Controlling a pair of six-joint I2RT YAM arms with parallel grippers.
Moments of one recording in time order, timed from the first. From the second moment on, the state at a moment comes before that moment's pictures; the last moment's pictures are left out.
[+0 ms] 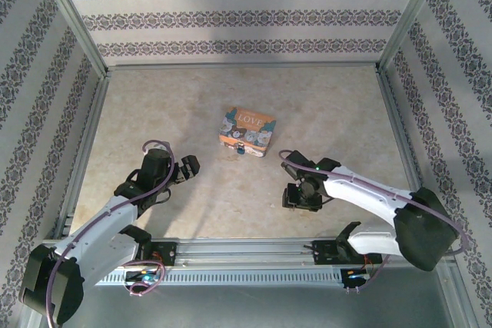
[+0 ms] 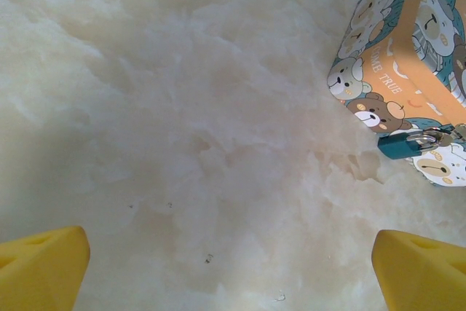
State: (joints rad) left arm -0.36 0.88 0.39 -0.25 -0.03 -0.72; right arm 0.70 1.27 0.65 -0.86 -0.12 0.86
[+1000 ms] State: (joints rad) left arm -0.36 0.89 0.40 -0.25 -0.04 -0.72; right arm 0.71 1.35 0.64 -0.78 -0.14 0.91
